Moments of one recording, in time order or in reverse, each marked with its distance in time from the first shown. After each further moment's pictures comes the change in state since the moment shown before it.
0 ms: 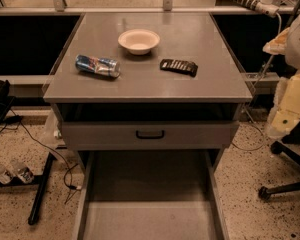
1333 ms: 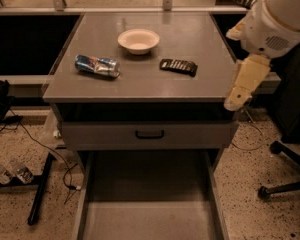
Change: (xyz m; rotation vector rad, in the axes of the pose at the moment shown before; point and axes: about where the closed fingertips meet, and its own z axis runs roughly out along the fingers) arm -0.053 -0.058 0.039 0.041 -0.107 -0.067
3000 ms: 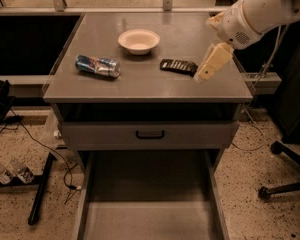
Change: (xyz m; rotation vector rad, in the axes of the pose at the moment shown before) arm -0.040 -0.101 0.071 0.074 -0.333 0.043
